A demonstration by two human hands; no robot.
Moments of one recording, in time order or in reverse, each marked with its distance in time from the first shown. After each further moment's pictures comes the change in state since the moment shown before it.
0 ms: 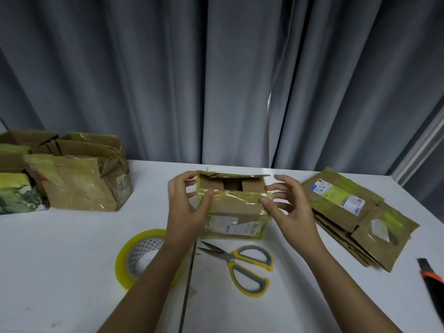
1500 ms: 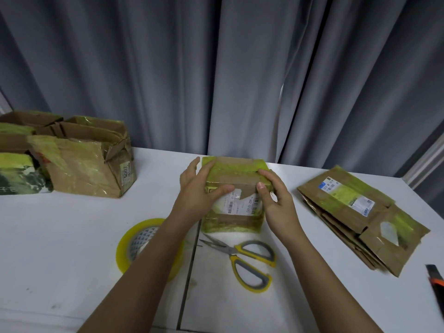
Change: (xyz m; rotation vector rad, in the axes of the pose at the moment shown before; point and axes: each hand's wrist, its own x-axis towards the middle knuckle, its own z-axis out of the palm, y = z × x) left_hand 0.029 -0.011 0.009 0.245 -0.325 -0.182; right_hand 0.014 0.019 0.036 -0.044 -0.037 0.181
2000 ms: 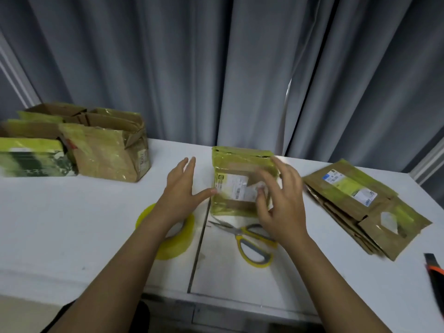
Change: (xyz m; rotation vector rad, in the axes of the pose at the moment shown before) left_hand -0.047 -0.017 -0.039 0.236 -0.029 -0.047; right_hand -0.040 -0.017 -0.003 -0.681 0.139 -0.647
